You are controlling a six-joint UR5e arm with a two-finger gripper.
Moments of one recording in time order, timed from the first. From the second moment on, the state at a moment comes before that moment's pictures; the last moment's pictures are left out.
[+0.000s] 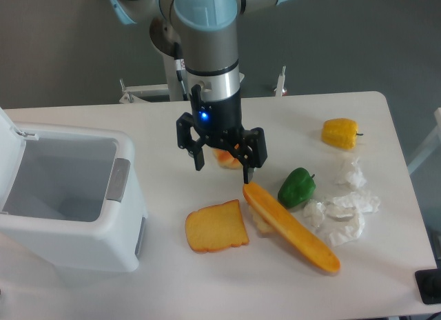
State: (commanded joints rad) arm 2.38 -1.73 -1.61 -1.03 1.58 0.81
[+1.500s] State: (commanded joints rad) arm 2.37 -1.89 -1.67 -1.07 1.79 0.58
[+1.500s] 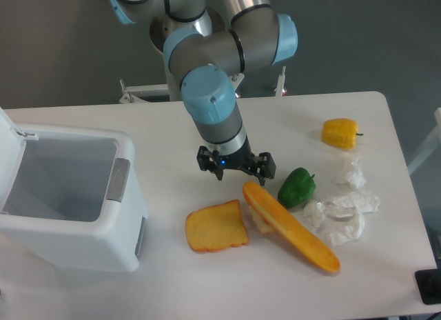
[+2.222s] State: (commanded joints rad) arm 2.36 -1.95 -1.69 -1.08 1.80 0.41
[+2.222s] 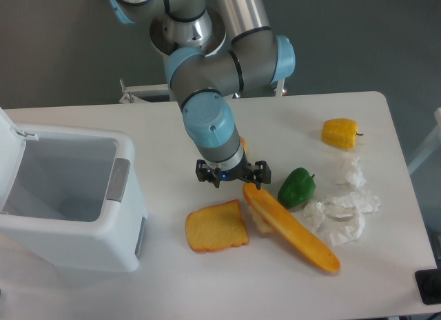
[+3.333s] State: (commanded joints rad) arm 2.36 -2.07 -1.63 -1.08 1.98 0.39
